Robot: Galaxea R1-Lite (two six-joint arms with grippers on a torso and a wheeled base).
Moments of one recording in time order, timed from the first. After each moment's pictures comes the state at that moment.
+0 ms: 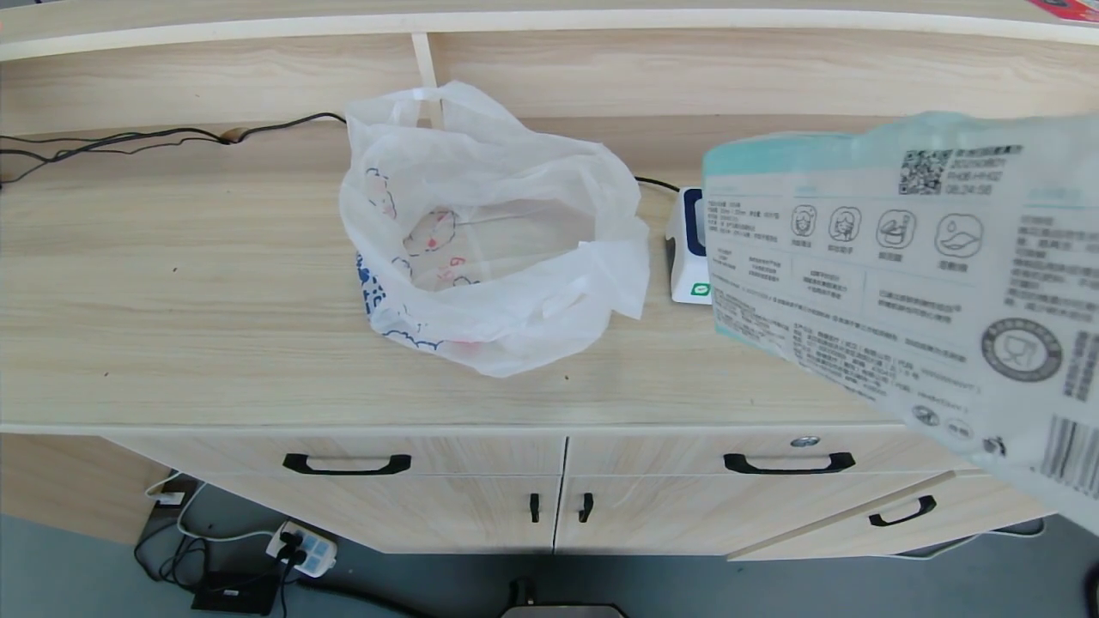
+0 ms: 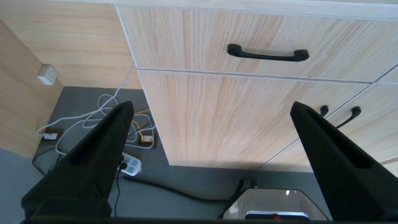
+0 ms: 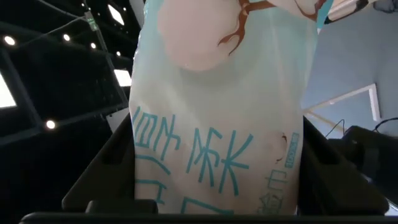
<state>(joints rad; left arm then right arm) 0.00 0.00 0.00 -0.02 0.00 0.03 0.69 1.04 -0.83 -0.27 0.36 1.55</state>
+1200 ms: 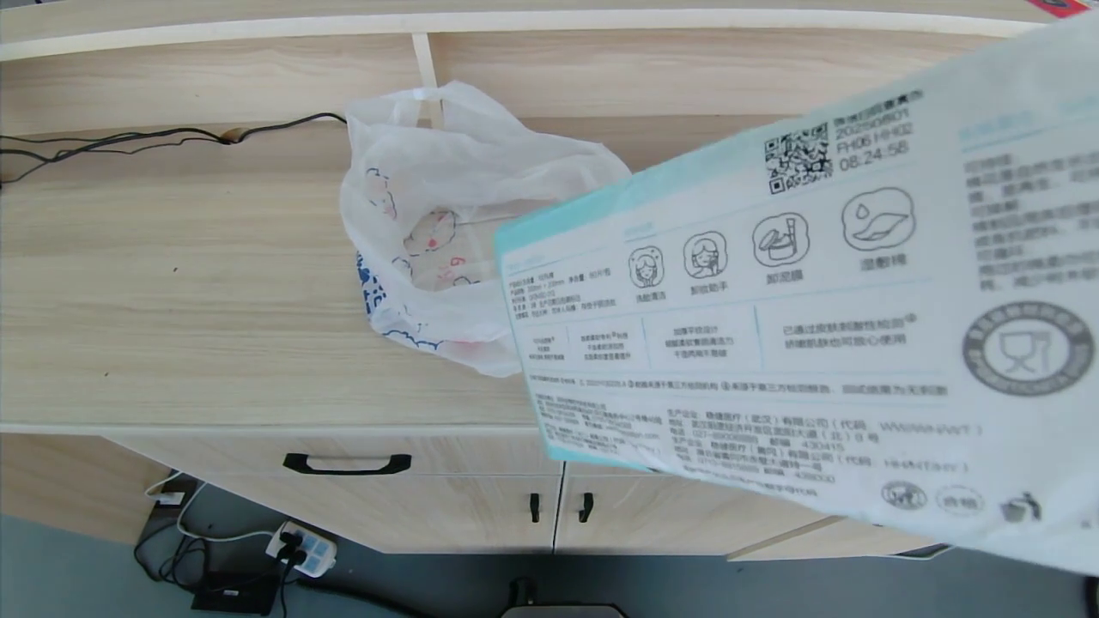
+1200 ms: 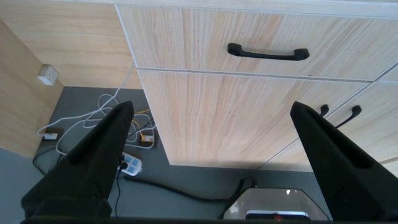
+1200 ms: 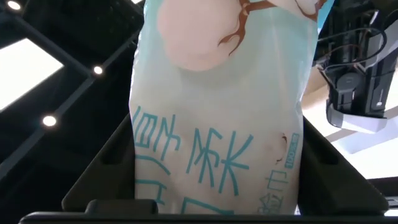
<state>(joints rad) 0.00 0.00 0.00 -0.02 0.00 0.03 0.62 1.28 -0.86 -0.58 0.92 2.03</state>
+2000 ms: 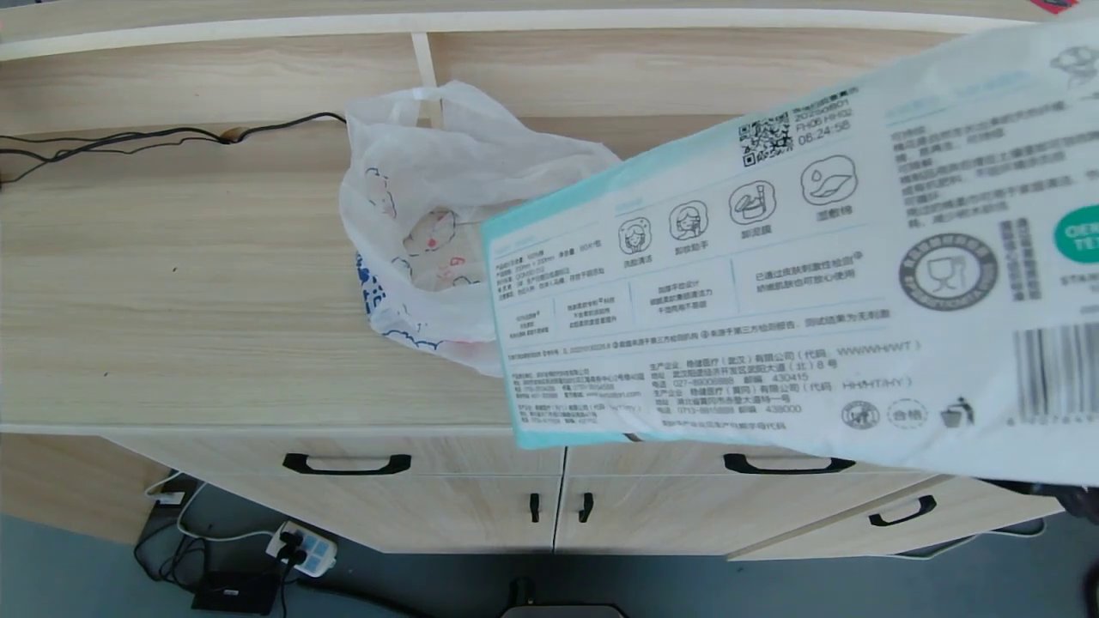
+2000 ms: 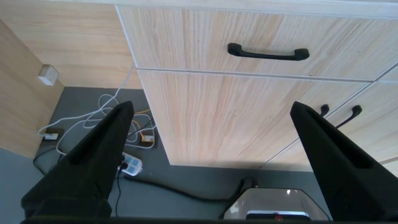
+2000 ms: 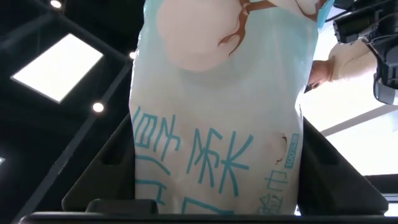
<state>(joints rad) 0.00 0.00 0.00 -0.02 0.00 0.03 0.56 1.43 -0.70 -1.18 1.02 2.43</state>
